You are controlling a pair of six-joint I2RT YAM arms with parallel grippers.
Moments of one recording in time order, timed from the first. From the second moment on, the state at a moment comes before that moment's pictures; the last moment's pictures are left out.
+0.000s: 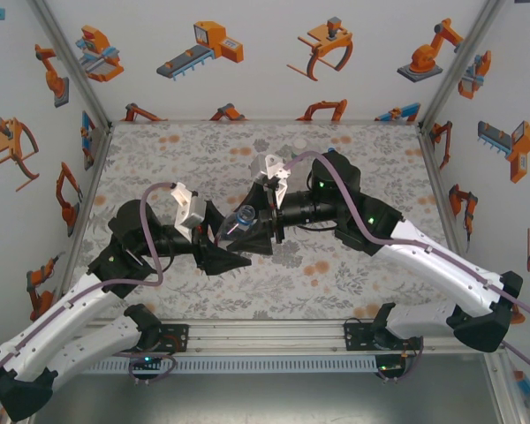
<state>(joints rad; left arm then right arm) -0.78 0.76 0.77 0.04 0.83 -0.16 1.00 1.23 1.36 -0.21 -0.73 0.07</state>
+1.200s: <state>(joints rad) -0.77 0.45 0.80 -0.55 0.32 -0.07 0.80 1.32 1.20 -0.39 -0.03 0.33</state>
